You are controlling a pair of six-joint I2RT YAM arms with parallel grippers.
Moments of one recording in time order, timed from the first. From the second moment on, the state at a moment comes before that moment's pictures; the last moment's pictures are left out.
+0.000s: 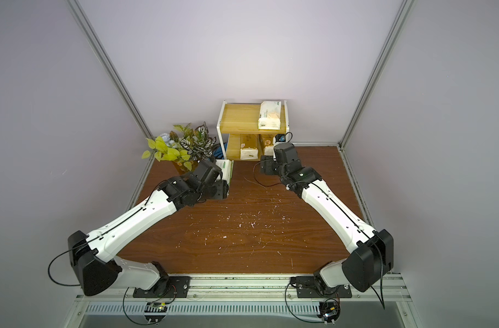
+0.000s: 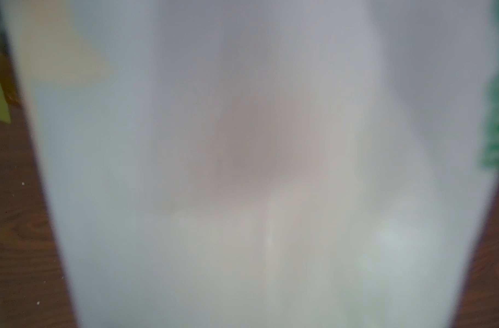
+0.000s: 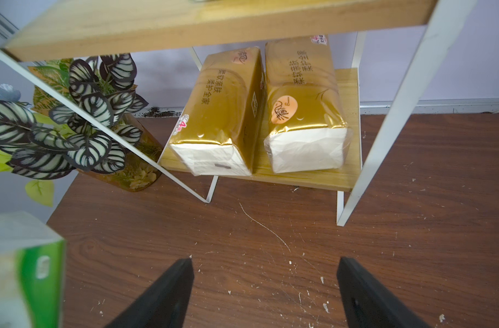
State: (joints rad) left arm -0.72 1.42 1.40 -0.82 -0.26 -0.54; right arm 0.55 1.43 1.38 -0.48 0.20 0.37
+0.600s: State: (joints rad) left arm -0.65 1.83 2.09 -0.86 -0.34 -0.30; right arm 0.55 1.32 1.30 -0.47 0.26 0.40
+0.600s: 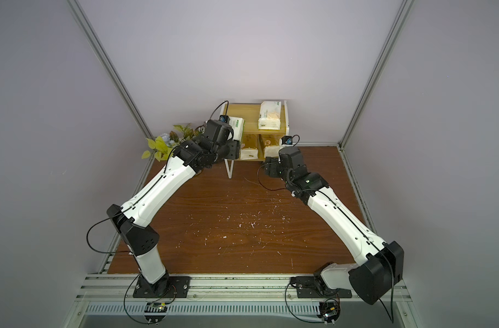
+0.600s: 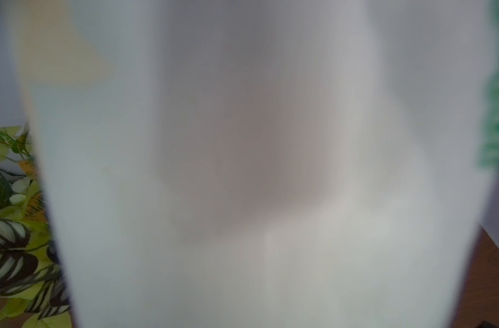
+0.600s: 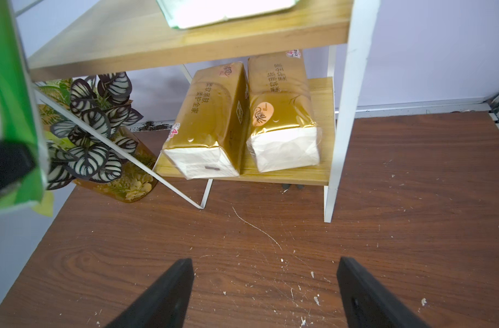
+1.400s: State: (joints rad) left arm -0.63 2.02 2.36 -0.78 -0.37 -0.25; right arm 0.55 1.26 1.20 -0.49 0.28 0.45
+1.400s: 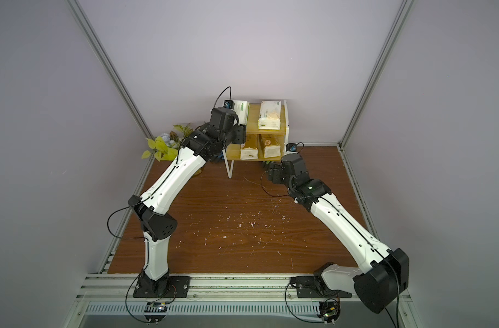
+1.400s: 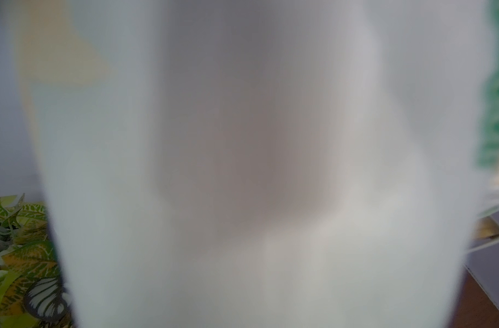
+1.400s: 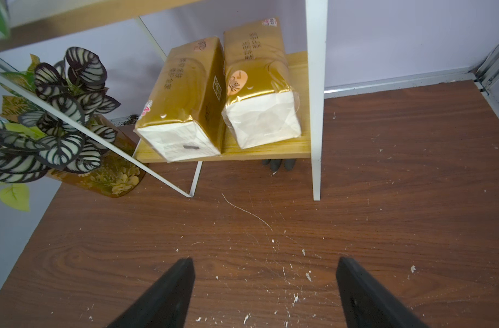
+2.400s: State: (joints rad) left arm -0.62 2.09 2.37 -0.66 -0.38 -0.28; right arm 0.55 1.12 1.10 -0.56 0.31 0.53
